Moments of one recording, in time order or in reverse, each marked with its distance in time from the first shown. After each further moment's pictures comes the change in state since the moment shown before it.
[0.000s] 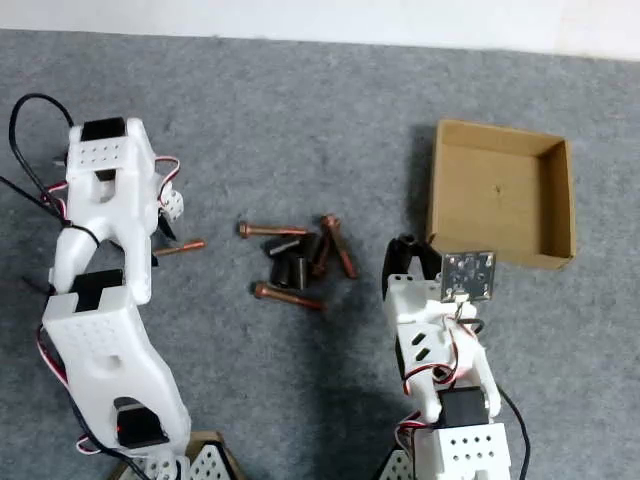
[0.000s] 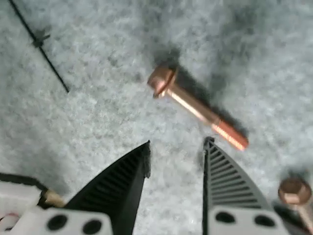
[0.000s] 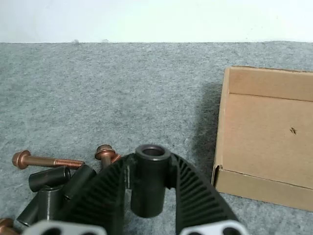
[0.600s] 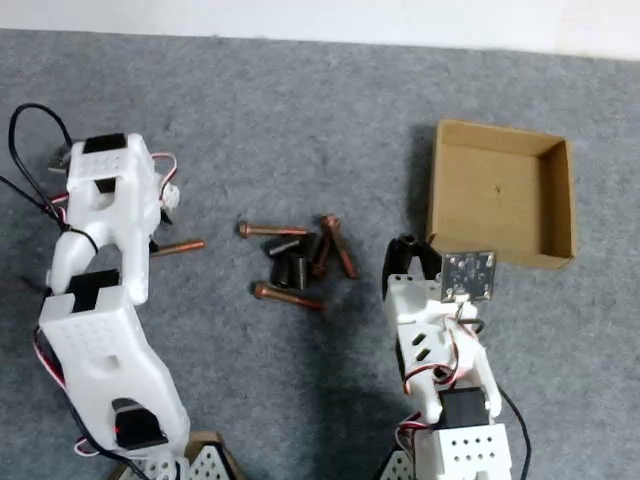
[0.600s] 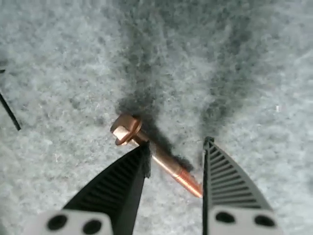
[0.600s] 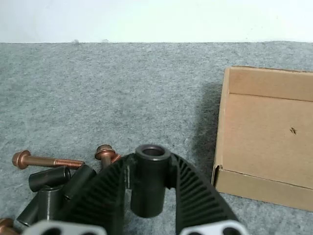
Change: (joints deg) left arm -0.8 0.0 7.1 -17.7 6.5; right arm 0.0 0.0 0.0 0.0 0.0
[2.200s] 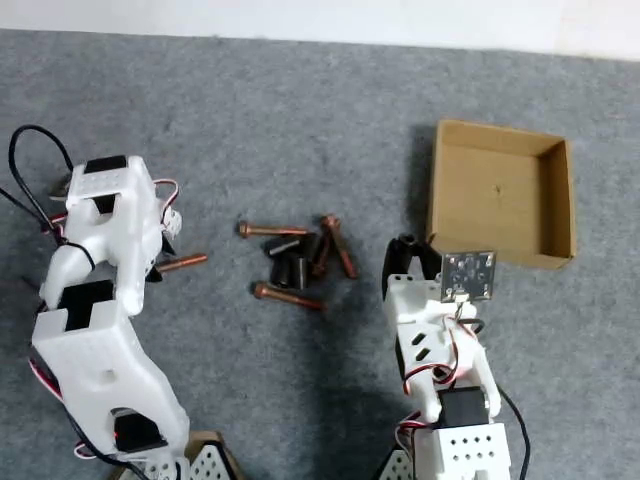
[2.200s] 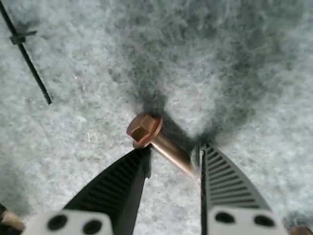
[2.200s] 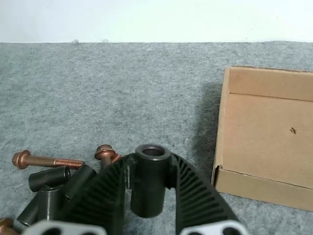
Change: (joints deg) left arm -0.9 -0.5 11.4 -1.8 0.5; right arm 0.0 0.0 0.0 0.0 0.0
